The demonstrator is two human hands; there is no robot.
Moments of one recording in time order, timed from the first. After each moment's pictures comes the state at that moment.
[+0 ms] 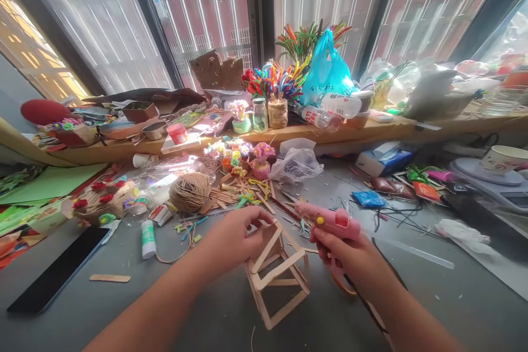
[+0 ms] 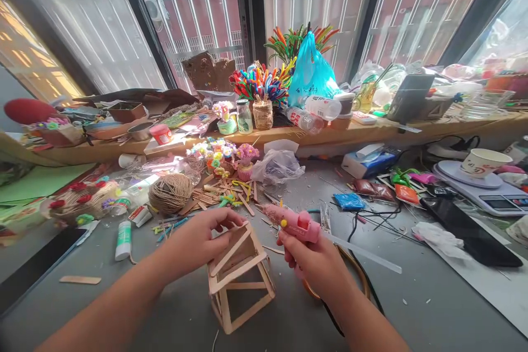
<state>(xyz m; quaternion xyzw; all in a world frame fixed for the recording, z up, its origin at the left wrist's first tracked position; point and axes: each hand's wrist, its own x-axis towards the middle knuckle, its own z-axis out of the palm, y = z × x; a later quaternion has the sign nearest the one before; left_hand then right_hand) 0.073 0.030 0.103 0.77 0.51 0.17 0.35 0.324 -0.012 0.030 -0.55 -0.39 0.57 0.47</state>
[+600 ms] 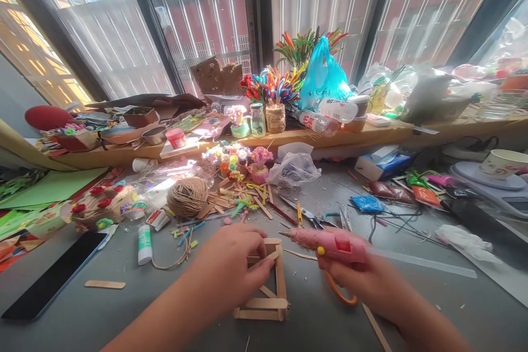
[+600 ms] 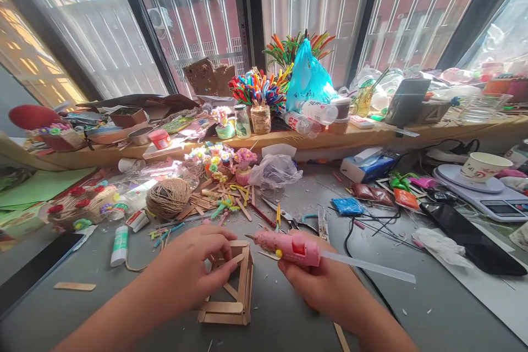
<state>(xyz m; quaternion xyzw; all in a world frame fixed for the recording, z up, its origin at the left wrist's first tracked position) 0.085 -0.002 0.115 0.85 0.47 0.15 0.16 0.351 -0.022 0.052 -0.44 -0.64 0.48 0.41</state>
